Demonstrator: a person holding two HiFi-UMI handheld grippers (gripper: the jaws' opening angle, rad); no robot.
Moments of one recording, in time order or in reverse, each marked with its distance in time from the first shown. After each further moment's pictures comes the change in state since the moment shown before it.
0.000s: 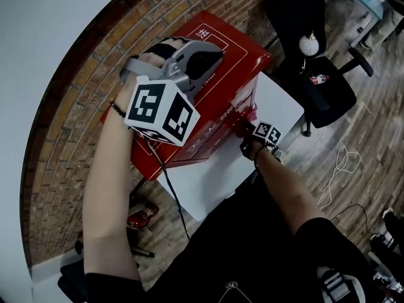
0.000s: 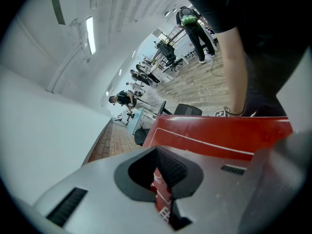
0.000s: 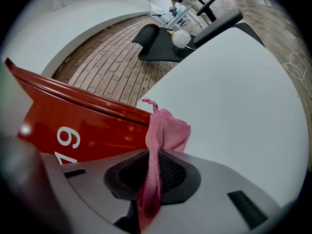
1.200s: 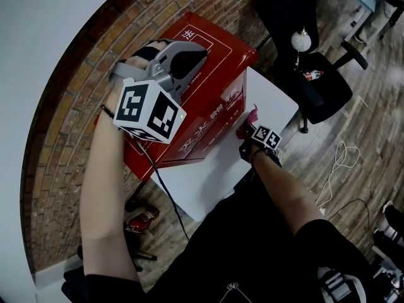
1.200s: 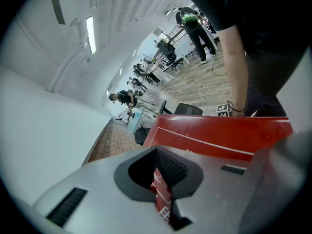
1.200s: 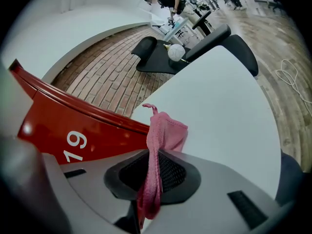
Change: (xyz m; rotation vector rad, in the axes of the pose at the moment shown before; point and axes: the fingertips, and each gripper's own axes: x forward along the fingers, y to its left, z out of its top) left arm -0.001 0.001 0.000 -0.005 0.008 0.005; right arm -0.034 -0.018 0.010 -0.005 -0.103 -0.056
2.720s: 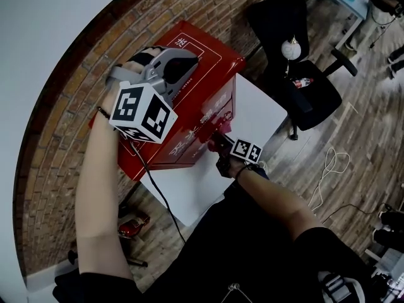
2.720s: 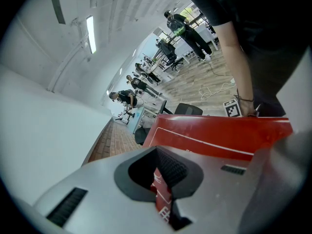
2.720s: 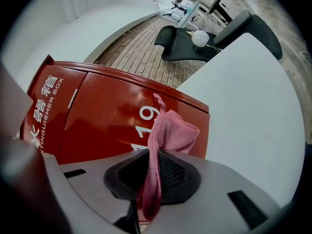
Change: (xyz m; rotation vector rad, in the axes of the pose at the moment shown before) left arm 0.000 0.000 -0.001 -0.003 0.000 -0.003; right arm -0.036 0.116 -0.052 -0.005 0.109 0.285
